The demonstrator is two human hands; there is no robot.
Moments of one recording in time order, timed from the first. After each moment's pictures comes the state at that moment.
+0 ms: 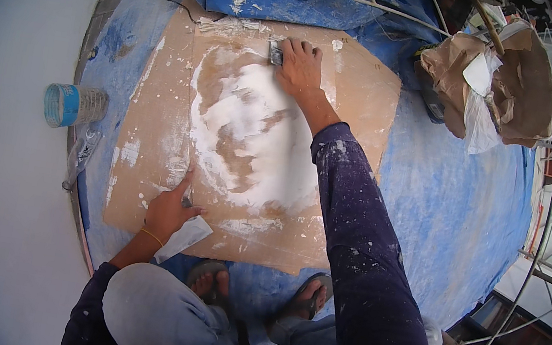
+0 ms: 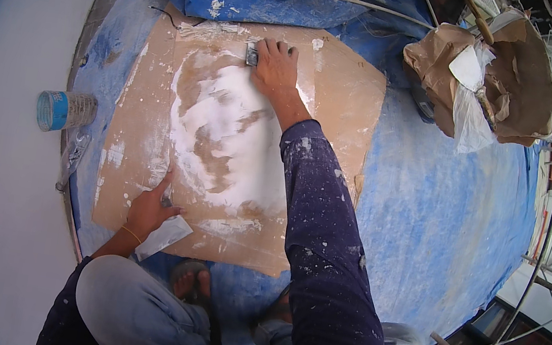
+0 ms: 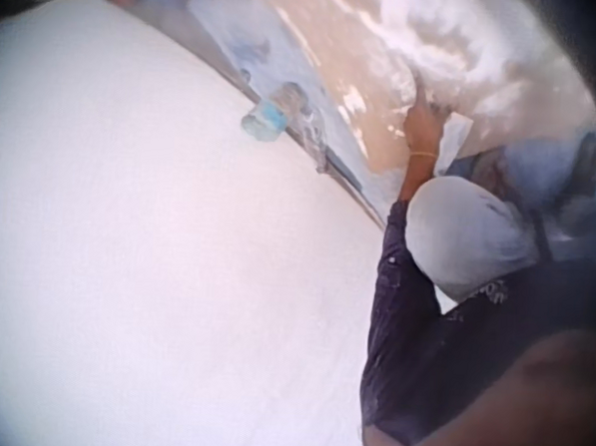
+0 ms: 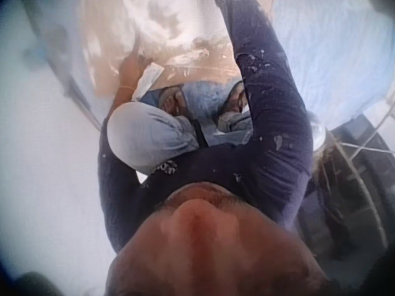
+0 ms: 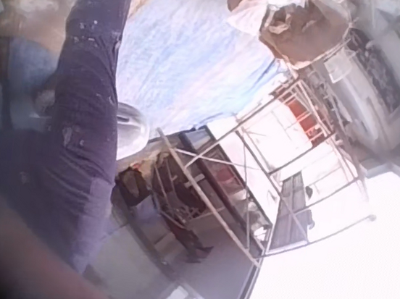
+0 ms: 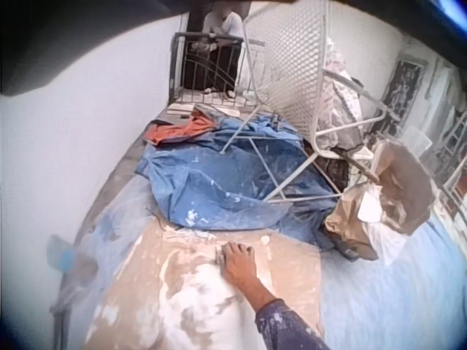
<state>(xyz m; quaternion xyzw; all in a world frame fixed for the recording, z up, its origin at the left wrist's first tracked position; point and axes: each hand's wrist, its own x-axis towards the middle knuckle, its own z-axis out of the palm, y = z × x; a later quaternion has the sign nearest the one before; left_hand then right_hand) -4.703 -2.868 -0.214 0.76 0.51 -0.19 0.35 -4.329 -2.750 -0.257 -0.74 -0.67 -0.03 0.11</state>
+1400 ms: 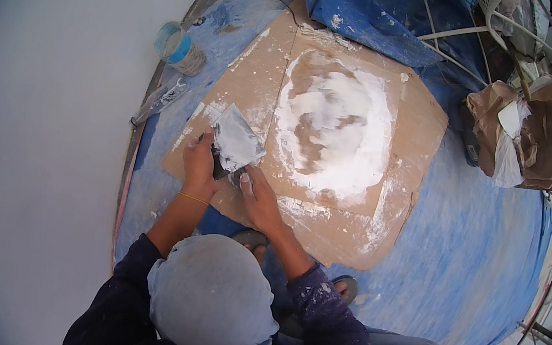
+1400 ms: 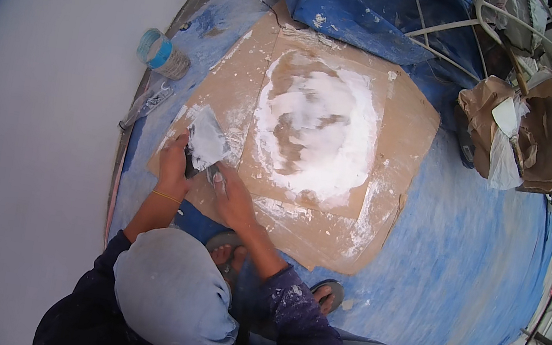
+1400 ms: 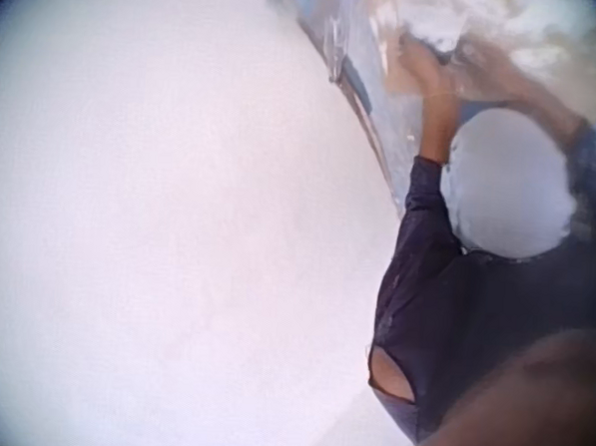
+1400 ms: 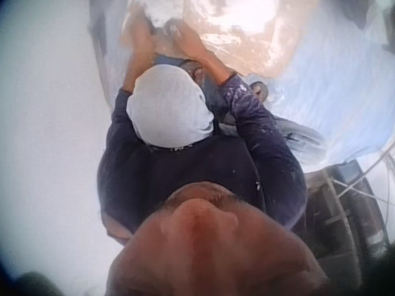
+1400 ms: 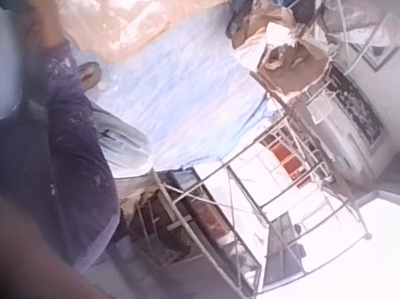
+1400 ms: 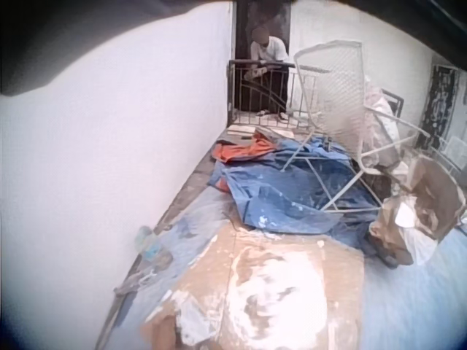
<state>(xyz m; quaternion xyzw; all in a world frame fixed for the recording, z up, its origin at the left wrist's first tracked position) -4.837 -2.950 -0.143 0.14 0.63 0.47 0.61 -4.706 -3.040 -0.141 -0.62 -0.46 0.50 0.39</state>
